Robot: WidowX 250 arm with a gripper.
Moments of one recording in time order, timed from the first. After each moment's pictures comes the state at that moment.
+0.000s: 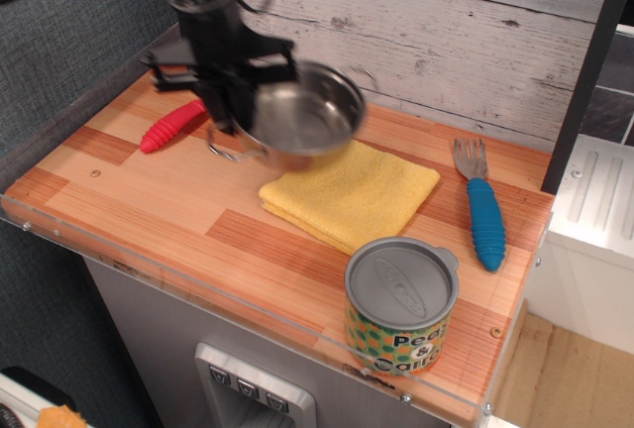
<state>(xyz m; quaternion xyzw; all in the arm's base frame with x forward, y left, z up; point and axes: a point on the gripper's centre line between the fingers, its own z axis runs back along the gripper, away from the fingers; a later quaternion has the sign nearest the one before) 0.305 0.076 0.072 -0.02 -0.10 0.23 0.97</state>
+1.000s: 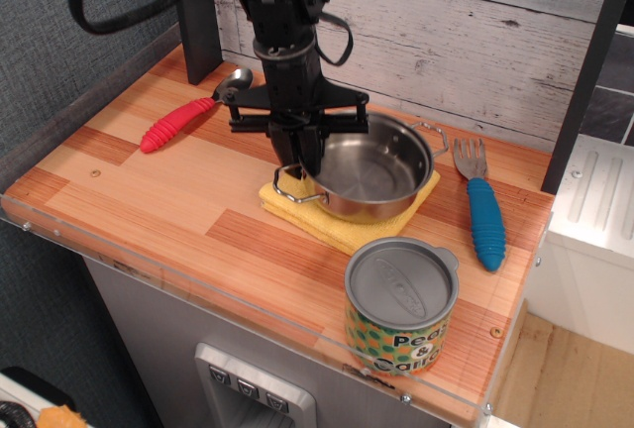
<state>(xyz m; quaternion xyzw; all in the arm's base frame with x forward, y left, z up) 0.319 0.038 0.036 -0.04 -0.06 0.18 0.98</state>
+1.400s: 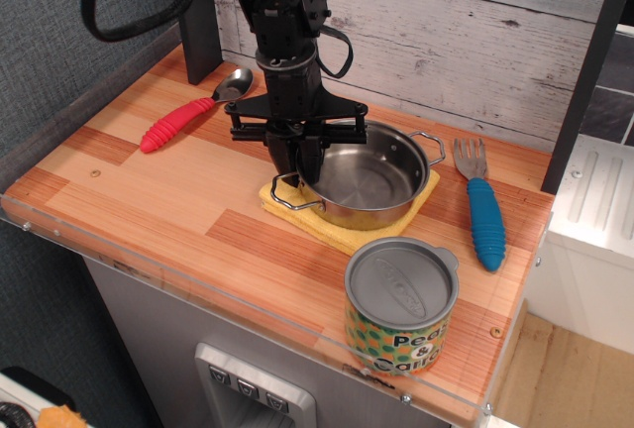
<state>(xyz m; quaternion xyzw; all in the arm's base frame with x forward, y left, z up) 0.321 0.039 0.030 -0.03 -0.05 0.17 0.98</state>
